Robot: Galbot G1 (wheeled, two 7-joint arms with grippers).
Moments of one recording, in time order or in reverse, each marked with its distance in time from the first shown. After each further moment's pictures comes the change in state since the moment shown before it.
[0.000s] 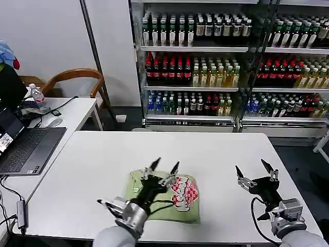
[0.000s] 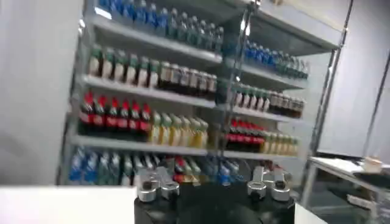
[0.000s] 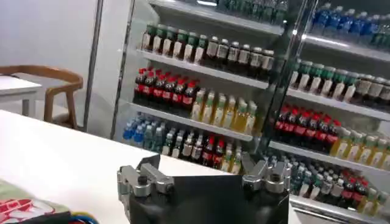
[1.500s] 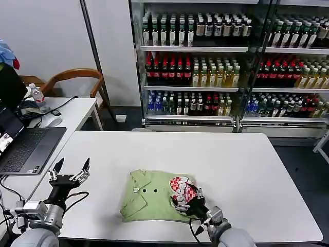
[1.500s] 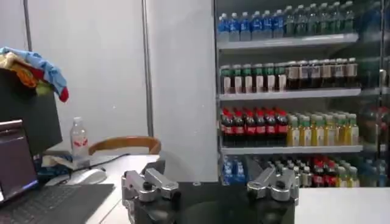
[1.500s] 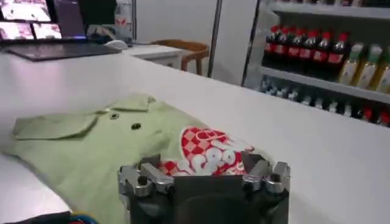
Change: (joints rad) left arm 0.195 0.090 -0.631 0.082 -0.041 -0.094 0.102; right arm 0.307 0.083 -0.575 -0.349 -0.122 0.039 -0.195
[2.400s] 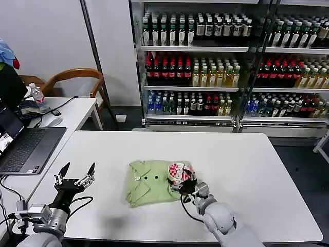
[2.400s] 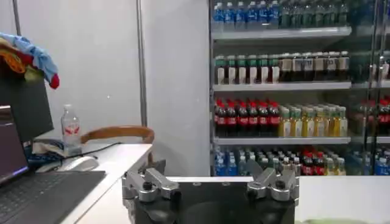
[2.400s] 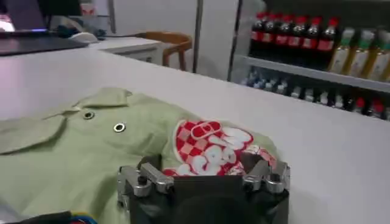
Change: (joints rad) left arm 0.027 -0.010 0.023 -0.012 -0.001 0.014 0.003; right arm 0.285 0.101 -0.090 -0.268 0.078 -0.027 0.095
